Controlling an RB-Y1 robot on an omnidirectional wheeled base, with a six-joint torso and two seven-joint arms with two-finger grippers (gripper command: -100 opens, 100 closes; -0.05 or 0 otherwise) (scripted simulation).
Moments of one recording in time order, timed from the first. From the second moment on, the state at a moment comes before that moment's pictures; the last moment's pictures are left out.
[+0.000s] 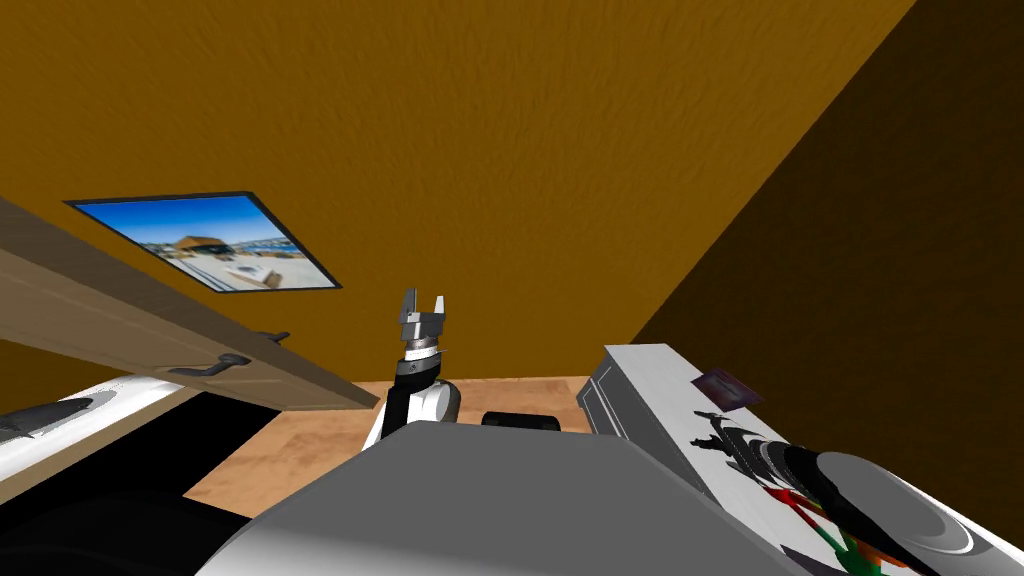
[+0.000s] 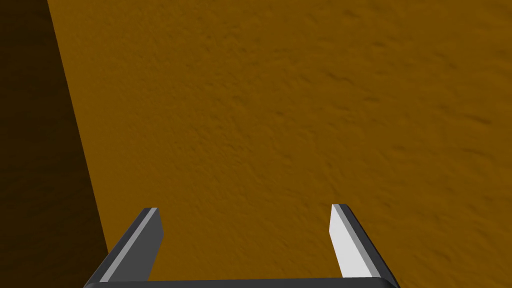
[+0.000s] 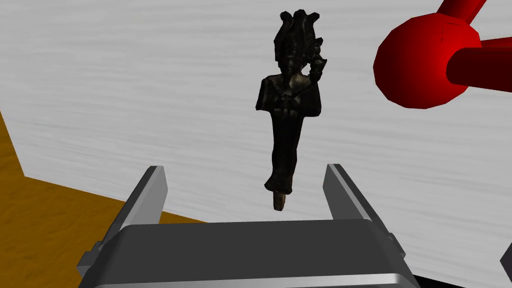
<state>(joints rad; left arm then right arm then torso) 0.48 -0.04 -0.04 -2.29 -0.03 -0.49 0.17 0.39 -0.88 -0.31 -1.08 1.84 -0.79 0.91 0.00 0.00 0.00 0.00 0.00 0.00</state>
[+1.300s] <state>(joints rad) 0.48 -0.04 -0.04 -2.29 -0.03 -0.49 0.17 0.35 -0.85 -0.38 -0.93 2.12 -0.87 0.97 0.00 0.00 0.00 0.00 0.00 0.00</state>
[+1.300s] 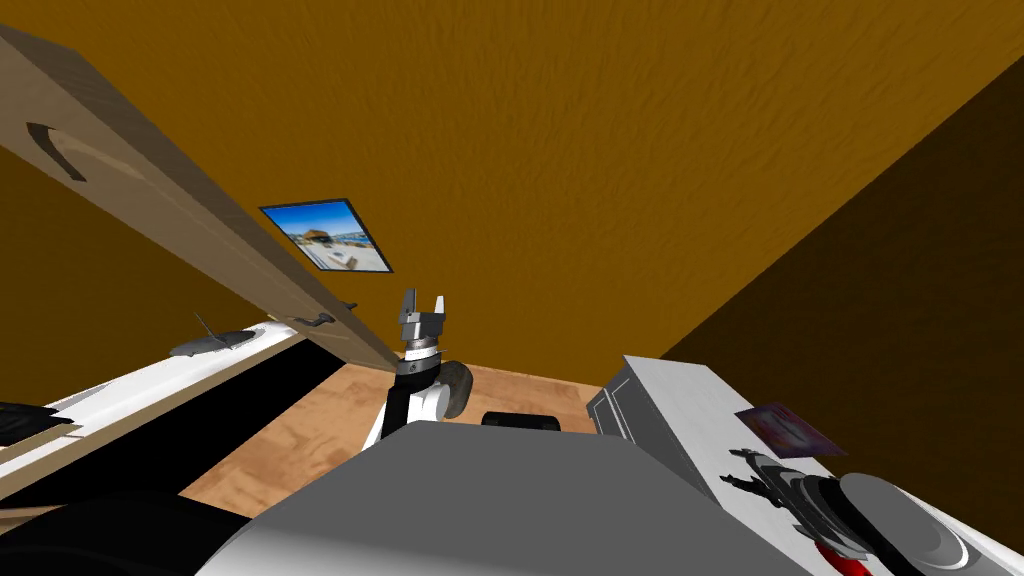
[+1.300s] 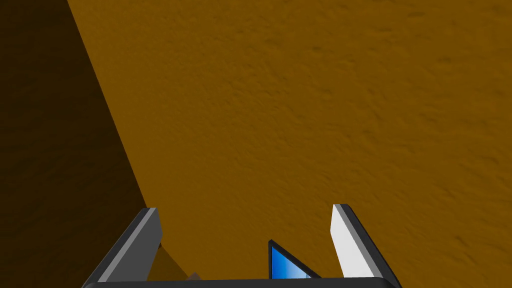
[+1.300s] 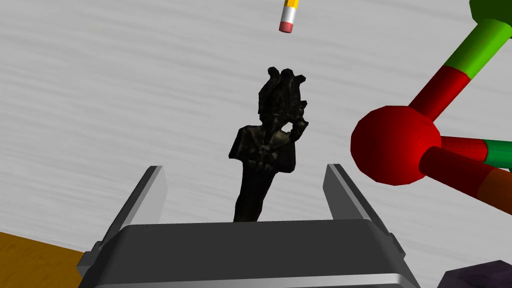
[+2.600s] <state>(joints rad) 0.48 -0.04 -0.04 -2.29 -0.03 -0.49 0.17 0.34 -0.84 -0.38 -0.90 2.12 -0.85 0.96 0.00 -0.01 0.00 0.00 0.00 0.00</state>
